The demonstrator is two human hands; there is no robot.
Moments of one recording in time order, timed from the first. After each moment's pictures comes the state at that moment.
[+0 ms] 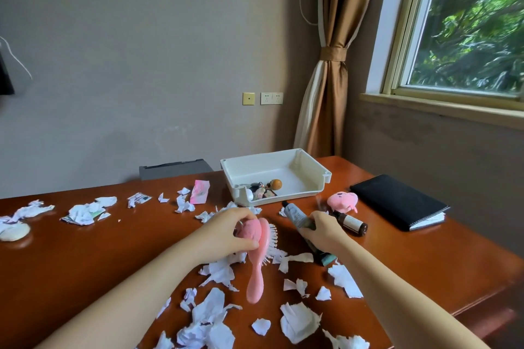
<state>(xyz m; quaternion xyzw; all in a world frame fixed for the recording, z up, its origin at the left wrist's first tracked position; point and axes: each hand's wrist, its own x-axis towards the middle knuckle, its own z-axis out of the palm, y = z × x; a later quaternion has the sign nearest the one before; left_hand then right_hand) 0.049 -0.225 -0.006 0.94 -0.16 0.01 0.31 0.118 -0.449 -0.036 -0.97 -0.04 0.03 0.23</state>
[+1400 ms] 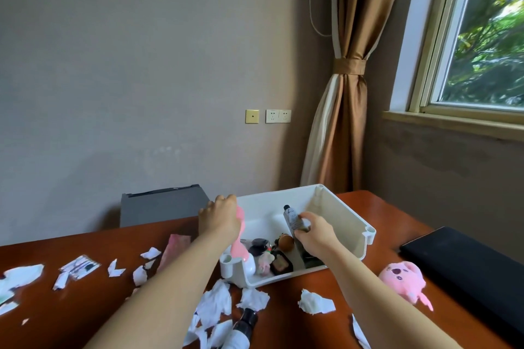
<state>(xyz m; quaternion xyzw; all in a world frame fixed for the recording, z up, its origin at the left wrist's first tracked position) 0.304 -0.208 -0.020 0.98 0.09 0.15 0.10 0.313 -0.399 -0.039 -0.92 0.00 -0.02 0.39</state>
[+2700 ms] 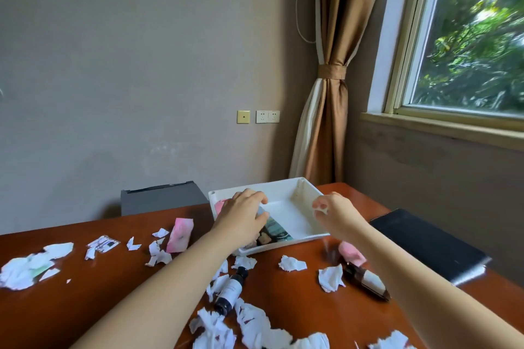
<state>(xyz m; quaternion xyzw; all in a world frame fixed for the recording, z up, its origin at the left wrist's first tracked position) 0.195 -0.256 0.020 0.96 -0.13 0.18 0.19 0.224 -0.462 0.021 -0.96 -0.08 -0.13 0.22</state>
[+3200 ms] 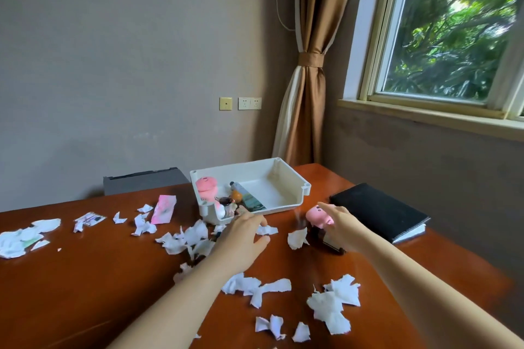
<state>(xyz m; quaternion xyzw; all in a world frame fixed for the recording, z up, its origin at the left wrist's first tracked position) 0.121 -0.302 -0.032 0.95 -0.15 0.09 0.25 0.169 -0.534 -0.028 -0.98 -0.02 0.00 0.20</state>
